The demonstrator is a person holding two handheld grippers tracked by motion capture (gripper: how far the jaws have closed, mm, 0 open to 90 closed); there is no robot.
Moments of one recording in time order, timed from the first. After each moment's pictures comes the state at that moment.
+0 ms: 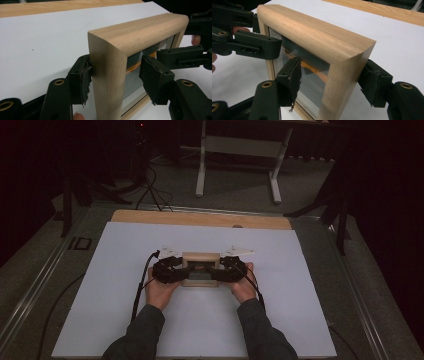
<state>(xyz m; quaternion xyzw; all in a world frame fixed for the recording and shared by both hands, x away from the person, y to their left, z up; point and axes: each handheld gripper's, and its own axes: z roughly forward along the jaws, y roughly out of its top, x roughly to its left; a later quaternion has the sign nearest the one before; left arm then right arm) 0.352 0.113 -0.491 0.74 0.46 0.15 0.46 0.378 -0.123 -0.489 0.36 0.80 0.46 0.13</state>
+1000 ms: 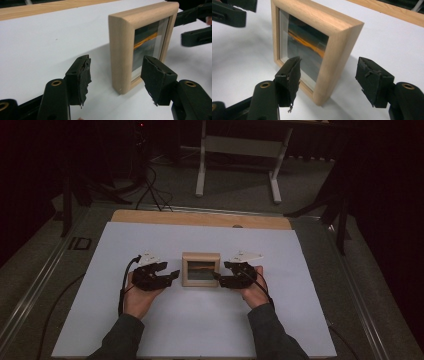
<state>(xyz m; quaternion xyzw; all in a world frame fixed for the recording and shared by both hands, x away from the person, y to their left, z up) 0.316 0.162 -0.477 0.76 0.44 0.17 0.45 0.355 -0.149 -0.477 0.33 0.82 0.44 0.14</state>
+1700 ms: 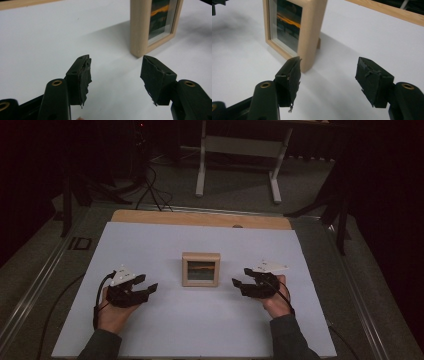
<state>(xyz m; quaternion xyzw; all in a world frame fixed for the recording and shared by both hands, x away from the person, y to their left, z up) 0.270 0.221 -0.500 0.76 0.45 0.19 0.44 0.329 -0.210 -0.477 0.35 0.81 0.44 0.16</state>
